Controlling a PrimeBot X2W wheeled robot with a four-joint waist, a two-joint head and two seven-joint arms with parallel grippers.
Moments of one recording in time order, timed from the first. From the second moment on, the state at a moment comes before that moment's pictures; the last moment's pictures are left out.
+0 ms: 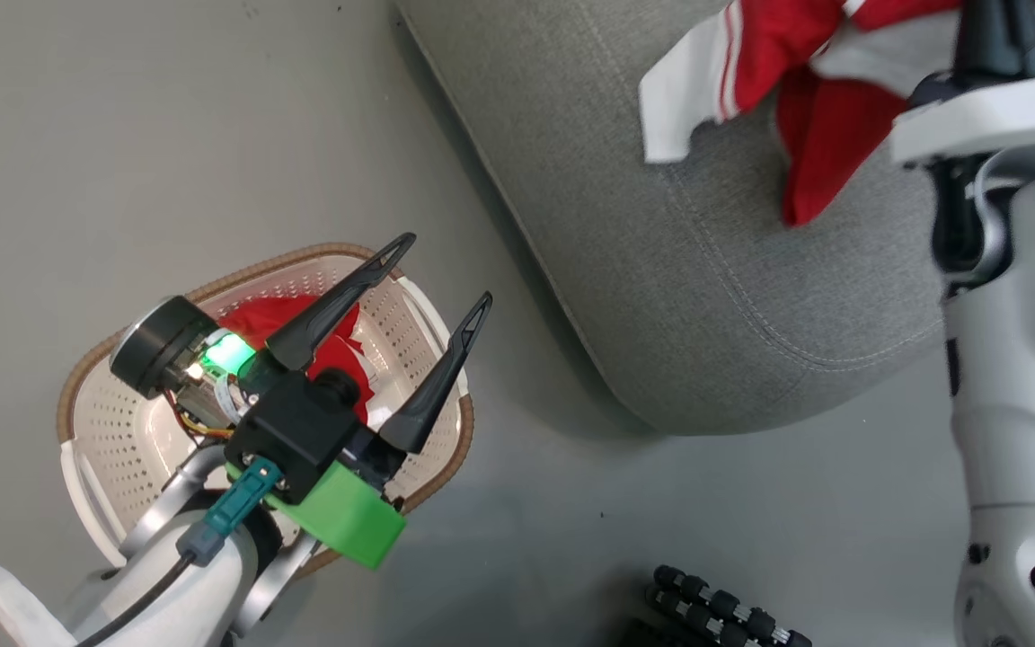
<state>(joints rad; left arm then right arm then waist) -0.39 0.46 -0.59 -0.27 -0.25 -0.07 0.03 -0.81 -0.08 -0.15 0.47 0.23 0.13 -0.25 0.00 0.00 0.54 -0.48</state>
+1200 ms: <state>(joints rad) -0.53 0.44 -0.60 -0.22 -0.23 -0.06 -0.06 -0.80 -0.14 -0.33 0.60 0.24 0.13 -0.26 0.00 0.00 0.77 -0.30</state>
